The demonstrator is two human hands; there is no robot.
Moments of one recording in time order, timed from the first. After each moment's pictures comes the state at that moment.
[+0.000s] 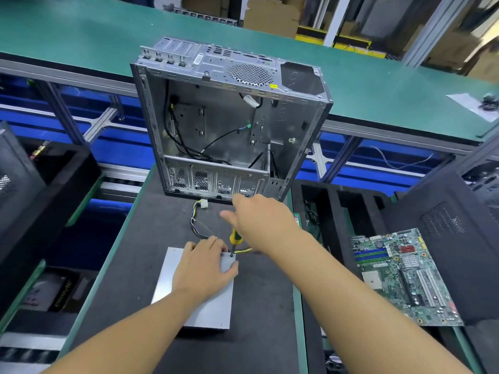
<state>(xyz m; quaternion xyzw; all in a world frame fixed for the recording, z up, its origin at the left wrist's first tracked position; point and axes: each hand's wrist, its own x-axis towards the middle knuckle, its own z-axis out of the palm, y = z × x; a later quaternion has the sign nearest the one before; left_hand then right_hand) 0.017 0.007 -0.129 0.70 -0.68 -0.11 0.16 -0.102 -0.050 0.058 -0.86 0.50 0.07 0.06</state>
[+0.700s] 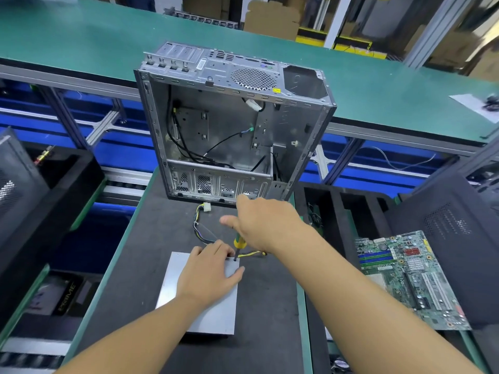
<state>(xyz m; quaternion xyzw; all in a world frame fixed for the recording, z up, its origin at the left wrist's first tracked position) 0.017 0.010 -0.131 0.69 -0.68 -0.12 0.21 -0.095 -0.054 0.072 -0.85 0.50 0.14 0.10</state>
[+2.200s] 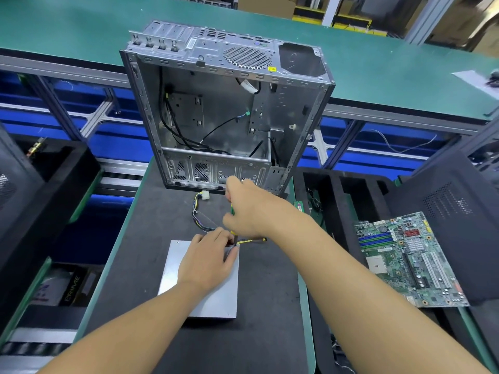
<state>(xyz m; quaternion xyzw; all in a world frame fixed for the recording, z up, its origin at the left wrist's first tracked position) 0.017 0.010 -0.131 0.67 -0.70 -0.09 0.23 -0.091 -0.051 0.068 -0.83 0.50 0.08 0.25</state>
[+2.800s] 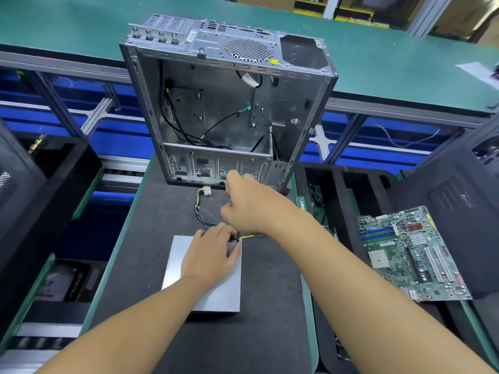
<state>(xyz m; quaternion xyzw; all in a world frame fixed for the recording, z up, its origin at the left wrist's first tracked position) 0.017 0.009 -0.131 0.67 -0.70 -0.10 0.23 -0.086 -0.047 0.066 -0.82 0.51 0.05 0.26</state>
